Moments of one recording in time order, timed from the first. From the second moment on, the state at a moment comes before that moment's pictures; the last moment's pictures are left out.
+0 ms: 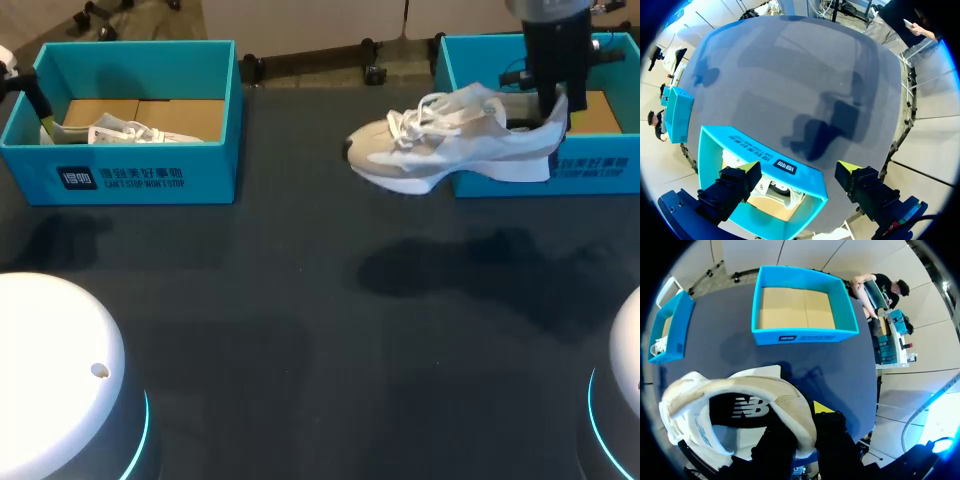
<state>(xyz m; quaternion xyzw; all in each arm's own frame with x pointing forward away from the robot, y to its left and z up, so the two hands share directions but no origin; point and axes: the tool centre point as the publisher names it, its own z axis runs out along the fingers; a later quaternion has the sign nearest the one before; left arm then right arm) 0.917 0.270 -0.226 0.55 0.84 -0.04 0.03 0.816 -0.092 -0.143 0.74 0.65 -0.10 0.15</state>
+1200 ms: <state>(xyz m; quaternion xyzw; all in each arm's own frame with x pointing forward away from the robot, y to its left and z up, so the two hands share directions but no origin) 0.917 0.270 -0.226 0.55 0.84 -0.04 0.03 0.735 -0.007 -0.161 0.76 0.62 -0.12 0.14</state>
